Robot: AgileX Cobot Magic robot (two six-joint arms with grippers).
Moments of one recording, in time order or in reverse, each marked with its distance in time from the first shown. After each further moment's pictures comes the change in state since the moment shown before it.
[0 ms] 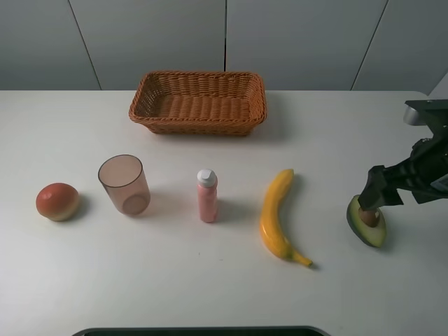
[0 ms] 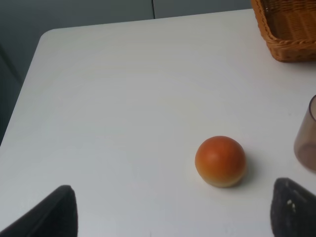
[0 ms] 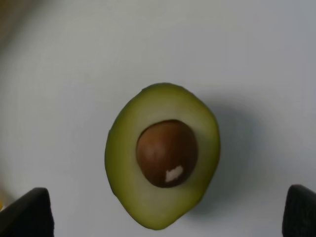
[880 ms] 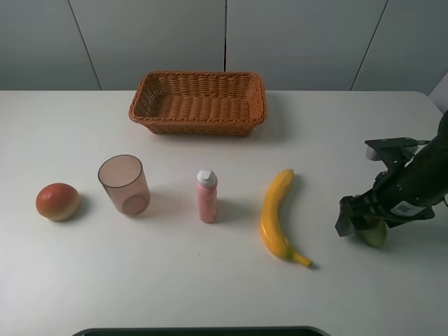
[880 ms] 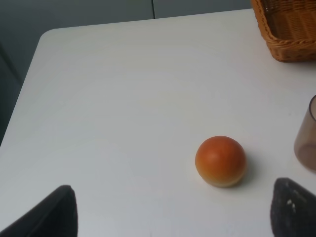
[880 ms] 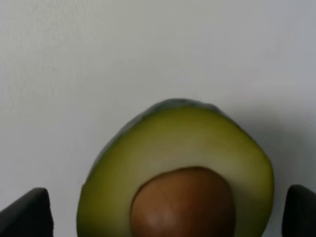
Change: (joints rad) left arm 0.000 0.000 0.000 0.000 0.000 0.000; right arm 0.051 0.276 0.034 0.027 -0.215 -0.013
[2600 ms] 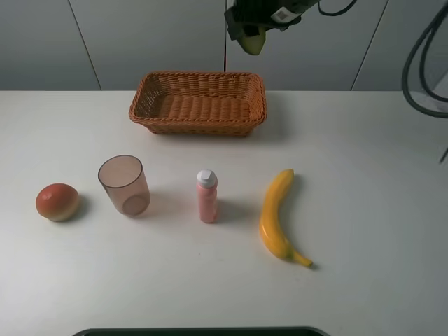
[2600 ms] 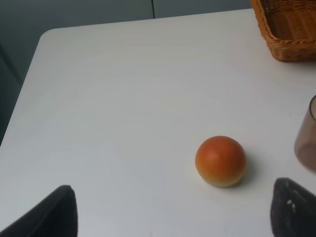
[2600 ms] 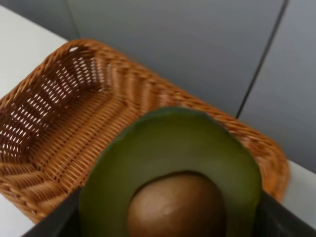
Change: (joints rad) left arm 0.000 0.000 0.000 0.000 0.000 0.000; right arm 0.386 0.265 -0.993 0.070 0.015 -0.022
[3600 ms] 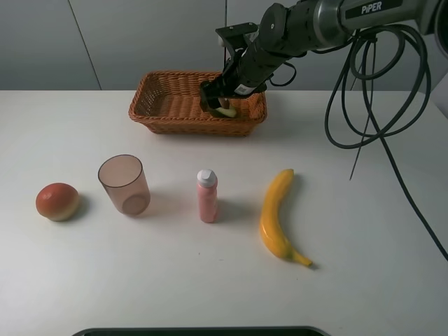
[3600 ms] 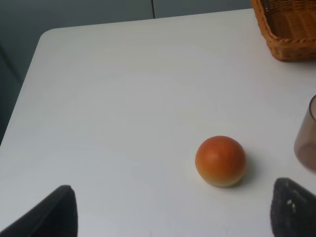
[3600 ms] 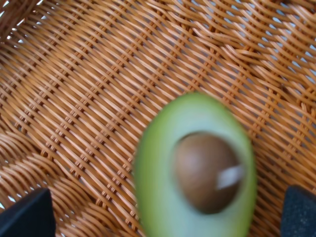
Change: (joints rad) left arm 0.000 0.000 0.000 0.000 0.000 0.000; right arm 0.032 0.325 -0.099 0.030 -0.017 -0.006
